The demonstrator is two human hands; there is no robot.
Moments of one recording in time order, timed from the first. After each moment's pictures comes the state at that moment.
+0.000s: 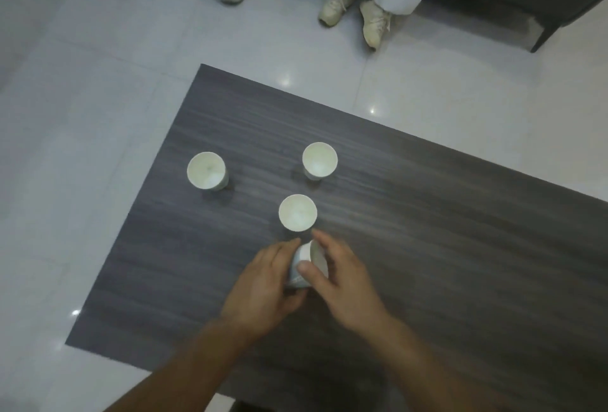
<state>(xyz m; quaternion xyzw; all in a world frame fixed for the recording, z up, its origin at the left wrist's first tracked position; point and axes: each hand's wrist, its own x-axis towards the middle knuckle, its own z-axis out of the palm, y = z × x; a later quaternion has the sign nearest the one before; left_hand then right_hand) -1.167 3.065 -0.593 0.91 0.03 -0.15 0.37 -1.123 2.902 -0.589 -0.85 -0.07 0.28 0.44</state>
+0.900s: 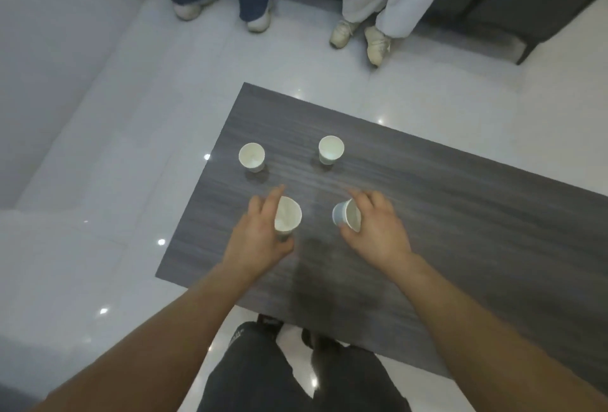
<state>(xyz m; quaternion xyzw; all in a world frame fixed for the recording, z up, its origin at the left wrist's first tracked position) -1.216 3.103 -0.458 0.94 0.12 -0.09 0.30 -1.142 2.888 -0.465 -0.95 -0.12 0.20 0.20</state>
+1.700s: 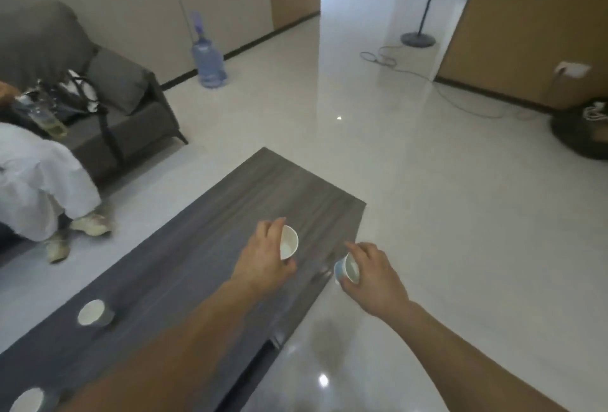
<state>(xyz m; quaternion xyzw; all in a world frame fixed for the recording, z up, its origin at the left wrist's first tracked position) -1.374 2.757 -0.286 0.84 -0.48 -0.14 0.20 -1.576 2.643 -0.326 -0.88 0.40 -0.05 0.26</state>
